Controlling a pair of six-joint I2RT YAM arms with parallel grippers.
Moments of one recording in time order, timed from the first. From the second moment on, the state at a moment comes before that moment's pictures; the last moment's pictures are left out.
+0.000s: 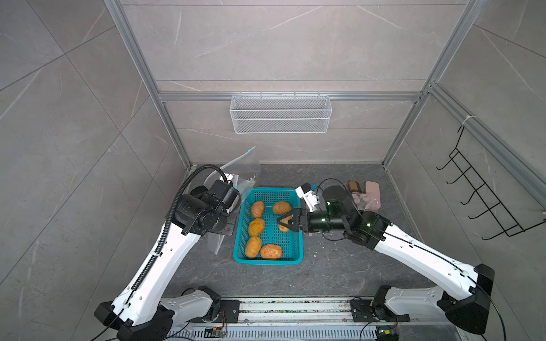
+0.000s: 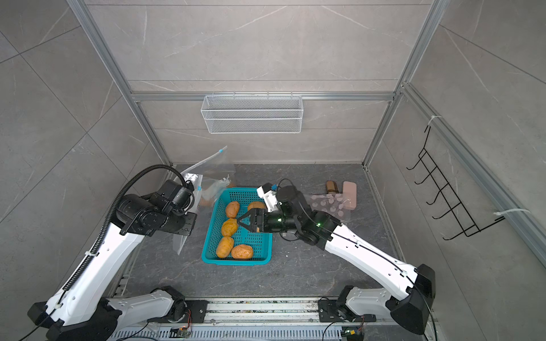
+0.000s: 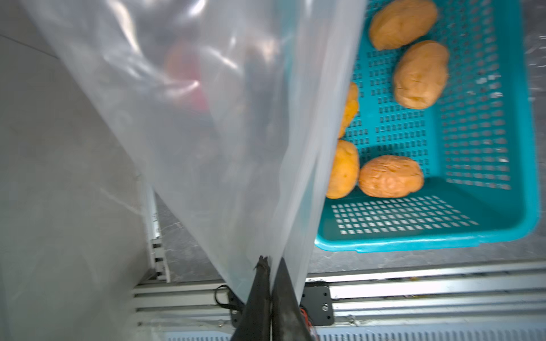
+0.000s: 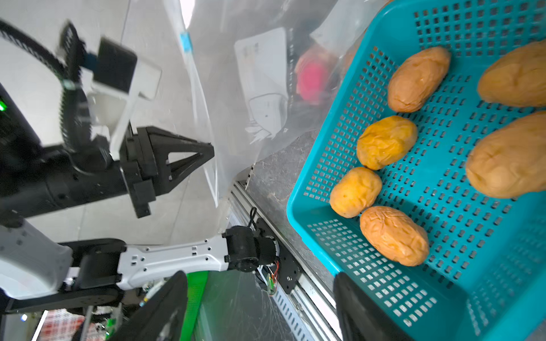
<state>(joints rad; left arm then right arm) -0.56 1.18 1.56 -1.55 -0.22 -0.28 0.91 1.28 1.21 -0.39 -0.38 0.81</state>
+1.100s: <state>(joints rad) -0.55 1.13 1.61 -1.37 0.14 -0.29 1.07 1.59 1.46 -0.25 -0.07 0.64</state>
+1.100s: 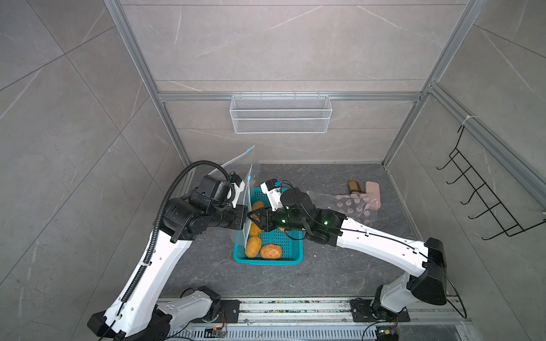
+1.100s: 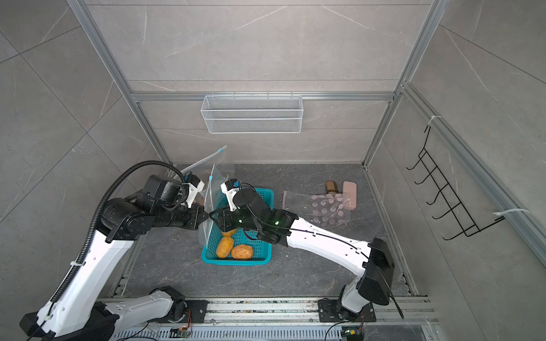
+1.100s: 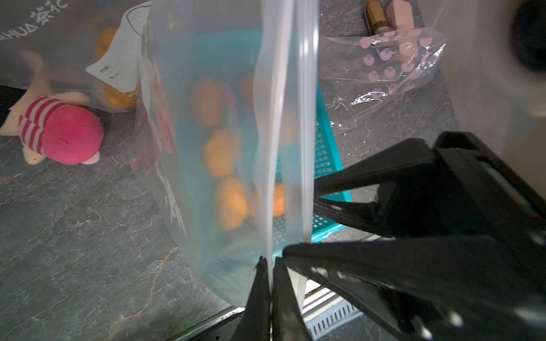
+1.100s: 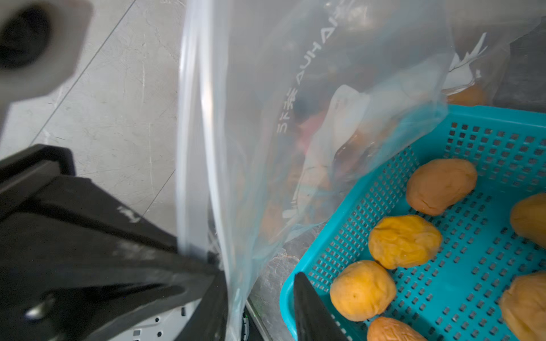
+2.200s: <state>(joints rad) -0.55 1.11 1.97 -1.60 -0.38 -0.30 1.11 1.87 1.84 -0.39 -0.29 0.70</state>
